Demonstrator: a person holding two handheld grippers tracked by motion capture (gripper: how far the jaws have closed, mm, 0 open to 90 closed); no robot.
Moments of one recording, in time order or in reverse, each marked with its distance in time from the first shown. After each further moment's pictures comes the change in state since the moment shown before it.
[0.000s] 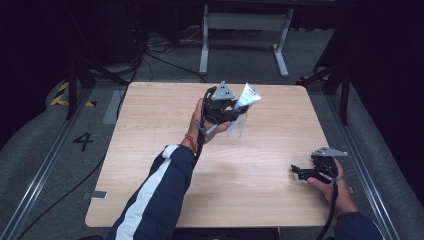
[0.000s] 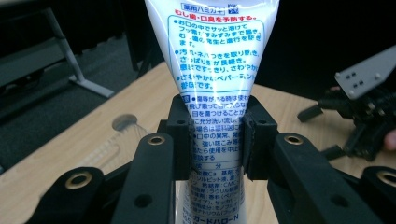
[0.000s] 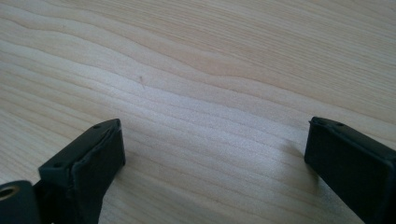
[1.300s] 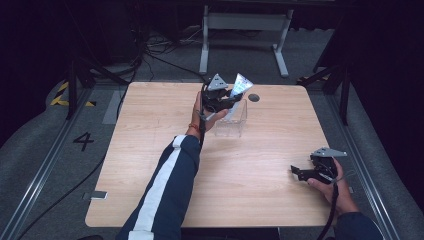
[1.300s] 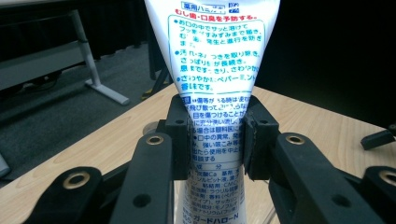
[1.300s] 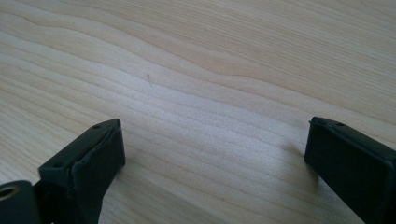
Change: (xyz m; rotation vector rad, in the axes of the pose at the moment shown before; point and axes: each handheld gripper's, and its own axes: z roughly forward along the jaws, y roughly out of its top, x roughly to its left) left arm 0.056 -0.030 0.045 -0.067 0.049 -0.073; right arm 0.001 0.000 0.000 0.000 0.018 -0.021
